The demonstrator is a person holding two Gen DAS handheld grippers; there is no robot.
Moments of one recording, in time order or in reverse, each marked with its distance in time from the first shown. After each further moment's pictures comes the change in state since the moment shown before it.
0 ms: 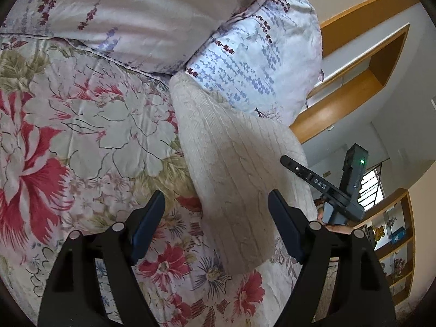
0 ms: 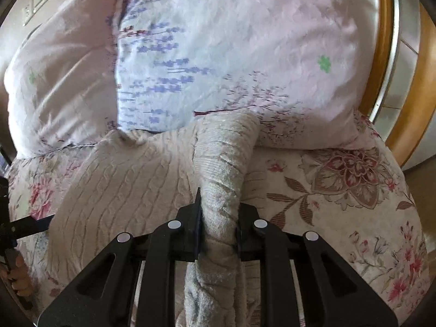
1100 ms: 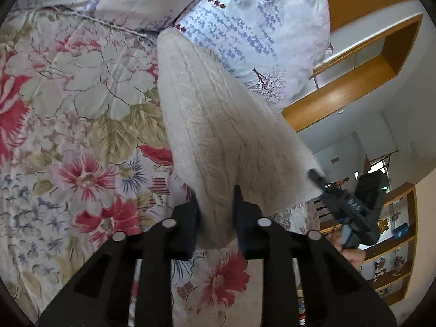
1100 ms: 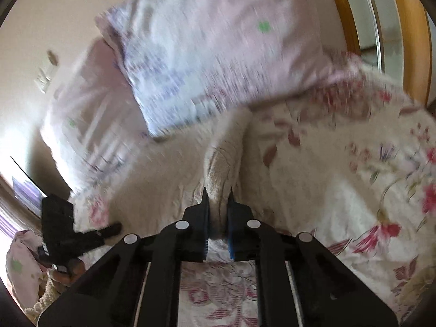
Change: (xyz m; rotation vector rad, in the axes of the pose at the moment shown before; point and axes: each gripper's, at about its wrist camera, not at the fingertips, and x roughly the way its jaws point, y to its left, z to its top) left arm 0.028 -0.031 -0.033 -0.028 0.110 0.067; right arm -0.075 -0.051 -0.069 0.286 -0.074 0.287
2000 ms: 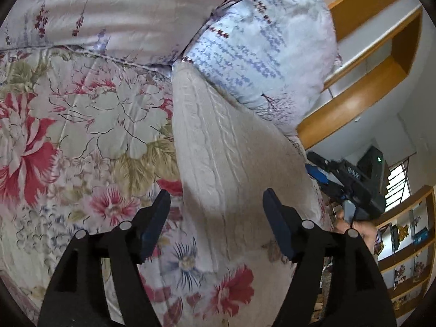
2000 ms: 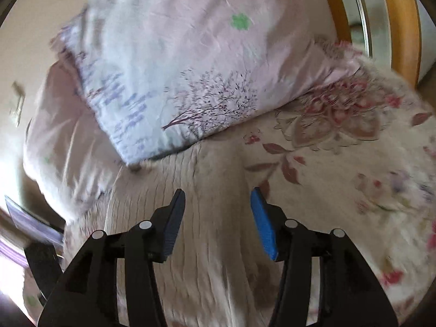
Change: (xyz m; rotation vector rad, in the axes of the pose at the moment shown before) left arm -0.017 -0.018 0.021 0.012 -0.073 0.136; right arm 0.065 -0.029 0.060 0.172 0.106 -0.066
